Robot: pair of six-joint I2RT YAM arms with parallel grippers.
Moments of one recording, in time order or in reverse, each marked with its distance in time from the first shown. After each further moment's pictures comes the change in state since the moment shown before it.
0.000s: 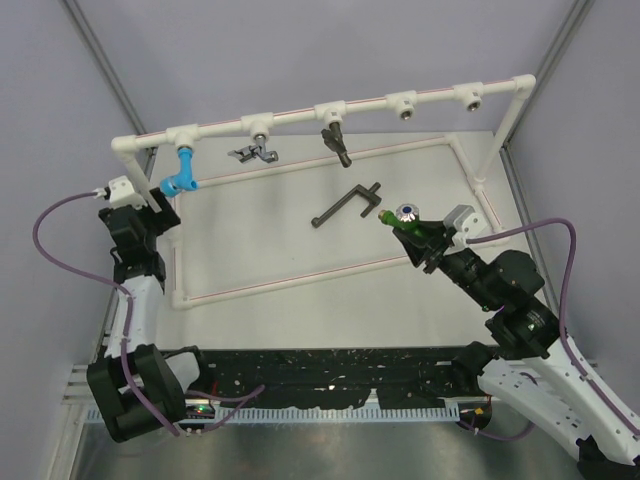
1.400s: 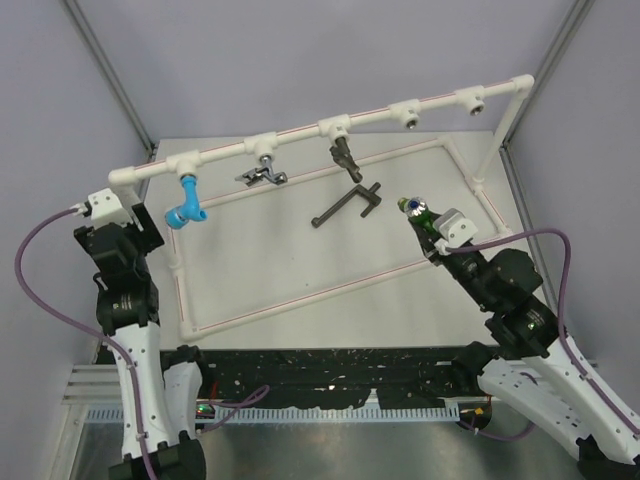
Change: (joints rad) left arm -0.029 -0.350 0.135 -0.479 -0.177 0.101; right arm 0.000 0.014 0.005 -0.021 0.151 -0.309
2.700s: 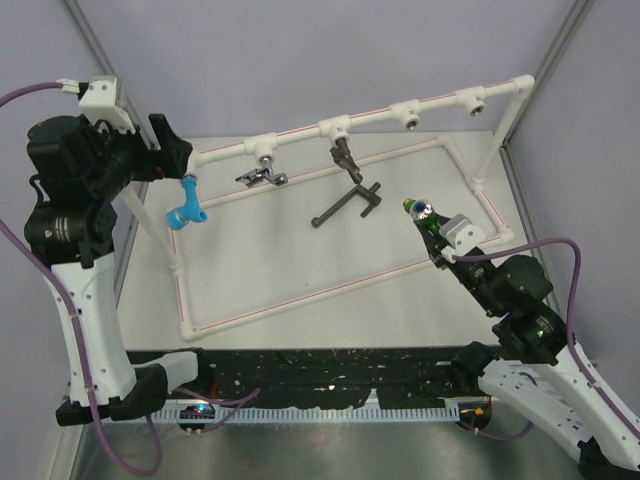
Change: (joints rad) left arm -0.221 0.450 1.104 -0.611 0.498 -0.008; right arm 0.013 -0.055 0.015 -0.038 0.005 -0.031
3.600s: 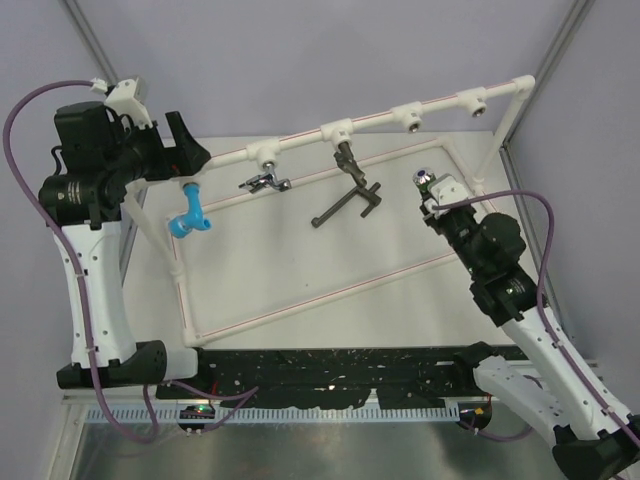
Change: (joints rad) left arm -0.014 0.192 0.075 -0.148 0.077 -0.123; right arm -0.203 0.240 0.028 0.134 -0.022 -0.039
